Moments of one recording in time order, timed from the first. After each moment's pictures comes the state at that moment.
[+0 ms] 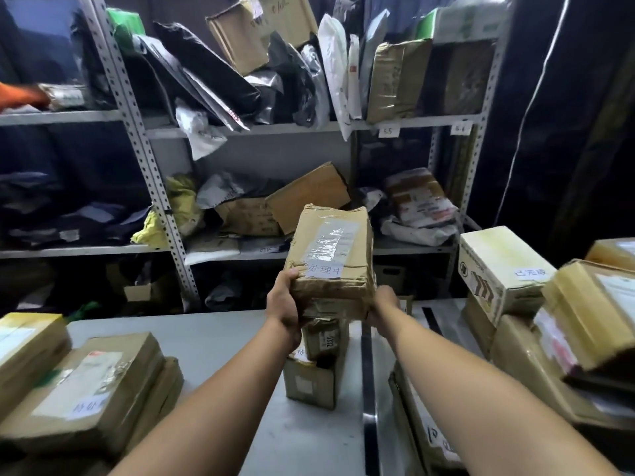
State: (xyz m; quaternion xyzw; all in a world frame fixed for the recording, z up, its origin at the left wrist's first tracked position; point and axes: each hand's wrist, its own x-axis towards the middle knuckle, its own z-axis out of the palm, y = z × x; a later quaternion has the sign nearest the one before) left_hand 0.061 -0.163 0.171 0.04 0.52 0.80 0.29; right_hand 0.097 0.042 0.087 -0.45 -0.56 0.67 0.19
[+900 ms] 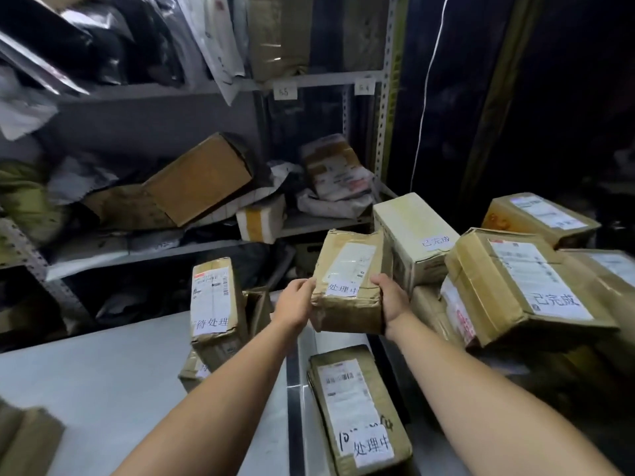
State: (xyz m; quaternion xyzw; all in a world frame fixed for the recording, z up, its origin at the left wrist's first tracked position) left_hand 0.117 0.011 0.106 0.24 0.76 0.54 0.28; right_hand 0.247 0.150 0.059 -0.40 -0.39 0.76 0.33
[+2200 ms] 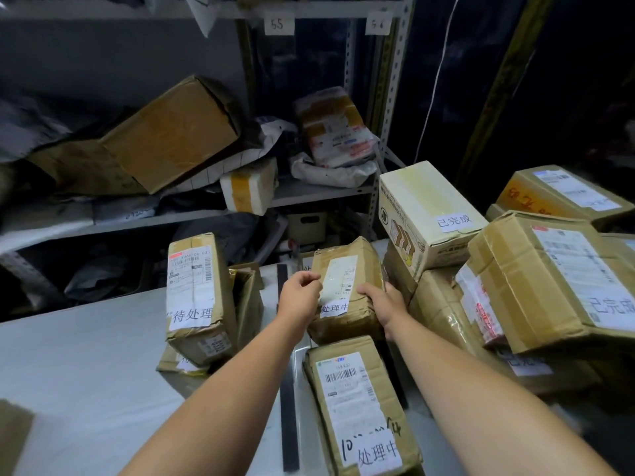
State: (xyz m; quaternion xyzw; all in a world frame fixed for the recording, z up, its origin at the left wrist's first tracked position) left_hand 0.106 0.042 0.054 0.19 0.73 0.56 0.34; right_hand 0.235 0.169 -0.003 -0.50 -0.49 0.67 0.24
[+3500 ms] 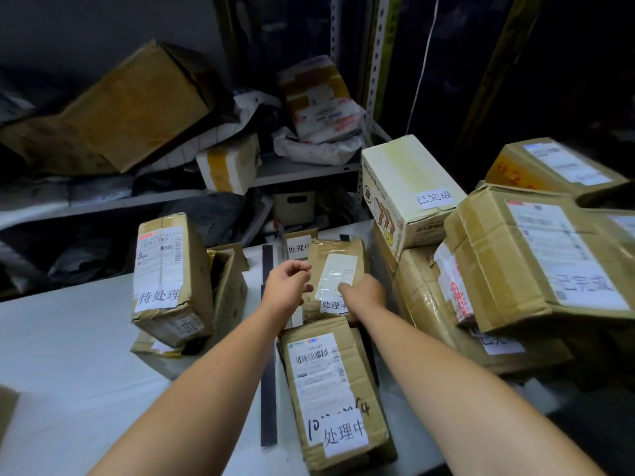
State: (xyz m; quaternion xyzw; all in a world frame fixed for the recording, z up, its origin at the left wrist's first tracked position) left_hand 0.123 0.048 0.037 0.20 0.72 0.56 0.36; right_hand 0.237 0.160 -0.013 -0.58 -0.65 0.47 0.13
